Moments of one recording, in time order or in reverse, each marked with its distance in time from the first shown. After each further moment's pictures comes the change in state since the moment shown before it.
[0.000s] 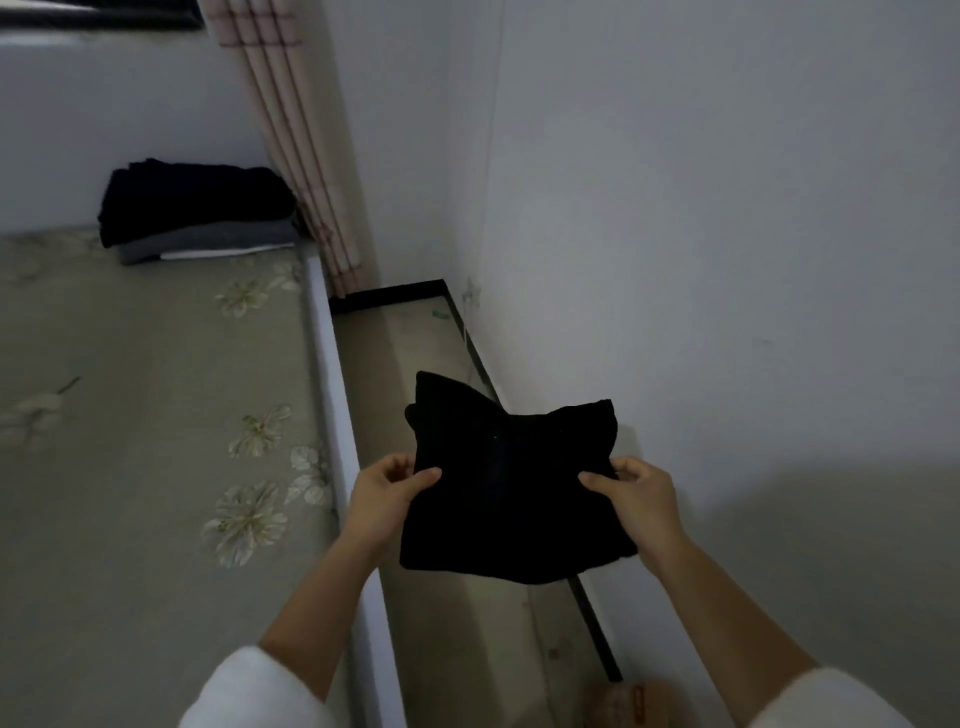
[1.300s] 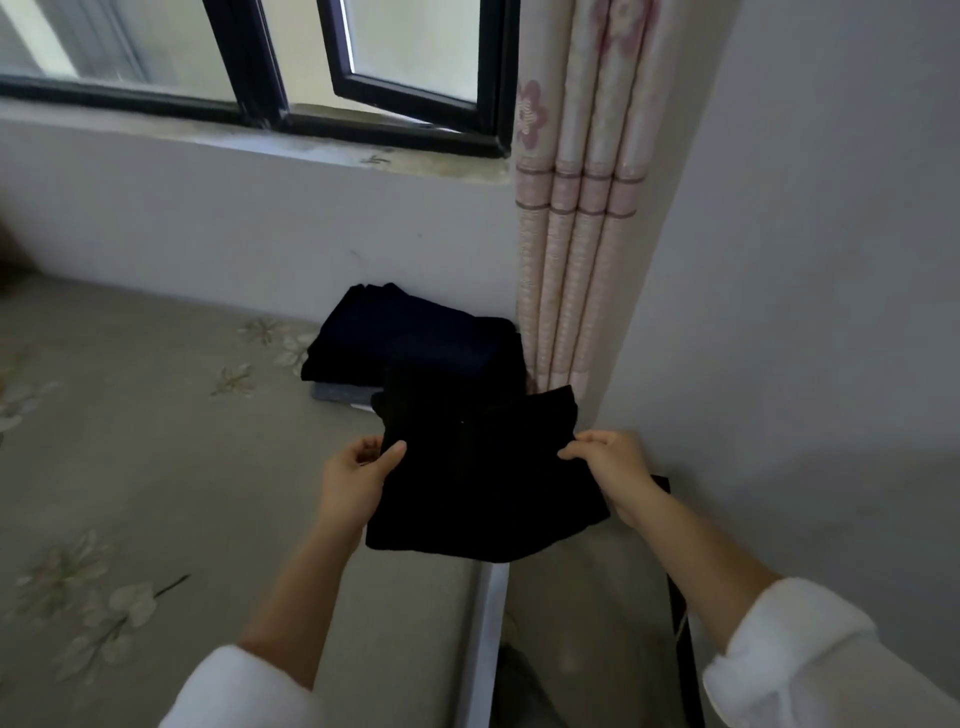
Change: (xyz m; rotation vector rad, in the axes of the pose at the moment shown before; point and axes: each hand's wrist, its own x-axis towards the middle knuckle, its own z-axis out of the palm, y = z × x) left_hand 0.549 0.240 -0.349 -0.241 0.630 0.025; right_hand 0.479 -0.377 0.598 -0.229 -0.671 -0.081
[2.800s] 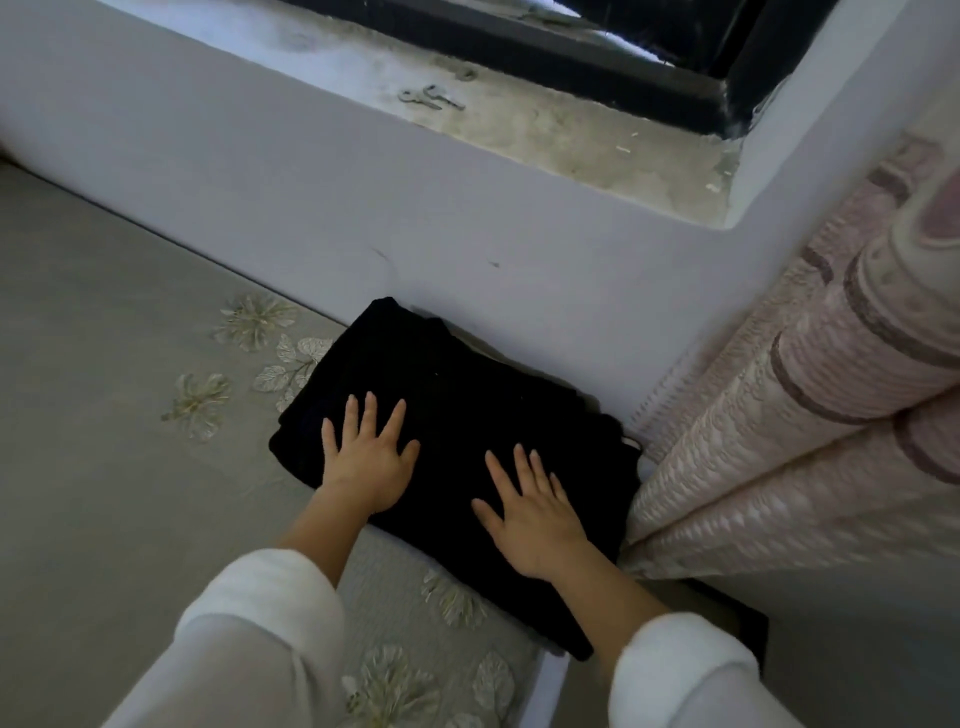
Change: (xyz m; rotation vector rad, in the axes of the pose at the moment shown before) left_hand 0.434 0.005 0.033 1.321 -0.061 -0.126; right_hand 0.394 -0.053 0.185 -1.306 -0.564 -0.348
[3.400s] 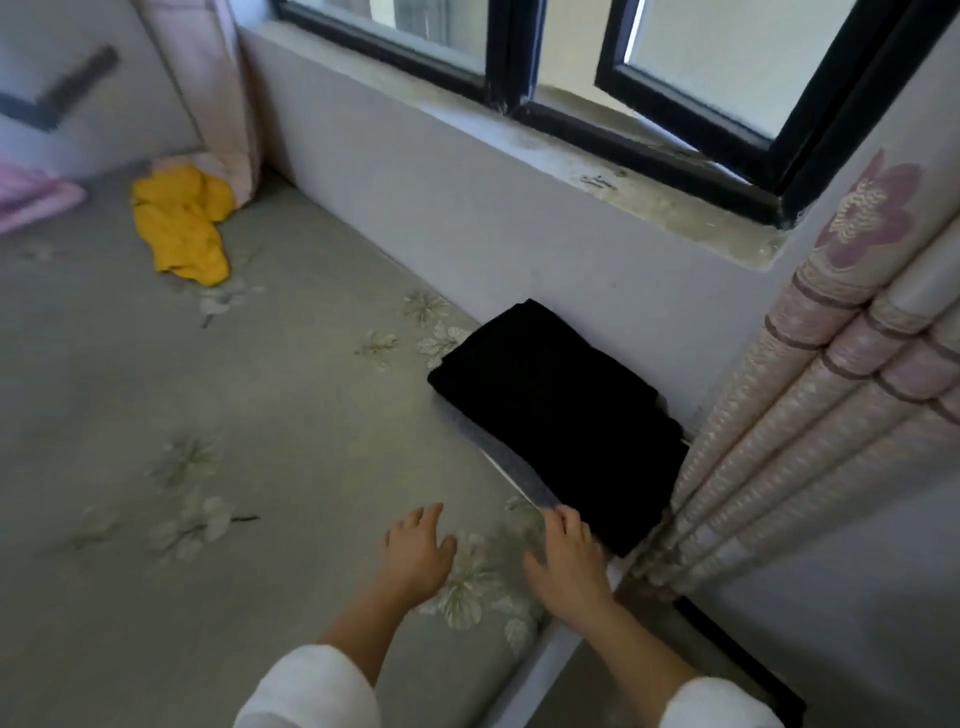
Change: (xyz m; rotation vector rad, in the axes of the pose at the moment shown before) left_hand -0.290 -0.040 0.078 -0.442 0.030 -0.215; right_hand -0.191 -0.060 0.077 -0.020 0.203 -0.128
